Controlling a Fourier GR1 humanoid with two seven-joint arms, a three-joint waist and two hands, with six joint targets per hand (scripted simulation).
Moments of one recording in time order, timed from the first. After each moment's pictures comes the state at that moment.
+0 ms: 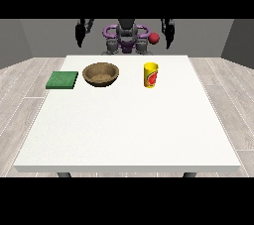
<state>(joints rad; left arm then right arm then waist) -0.03 0.09 -0.01 -1.60 0.00 -0.01 0.00 0.01 -0.07 0.01 -1.61 -0.03 0.00 -0.02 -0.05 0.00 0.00</state>
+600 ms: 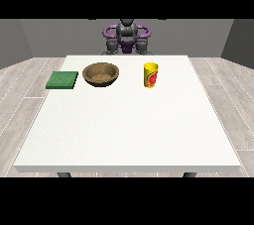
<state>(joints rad) -0.09 0.04 0.01 -1.78 0.16 0.02 0.25 -0.08 -0.03 0.14 -1.79 -0.05 -0.11 0.24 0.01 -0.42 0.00</state>
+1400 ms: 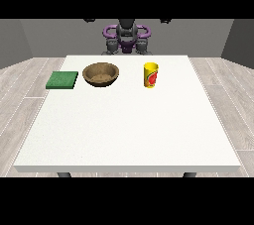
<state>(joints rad) -0.28 0.07 0.06 -1.81 0.20 0.03 0.20 -0.39 -0.04 0.35 -1.81 0.05 -0.37 0.37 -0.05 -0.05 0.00</state>
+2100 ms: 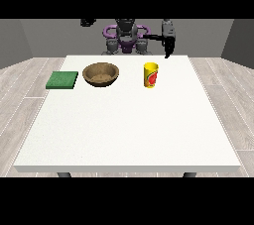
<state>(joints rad) -0.36 0.14 0.18 -1.43 0.10 -0.02 -0.25 -0.47 -0.09 0.23 -1.90 -0.01 -0.24 0.30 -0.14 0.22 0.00</state>
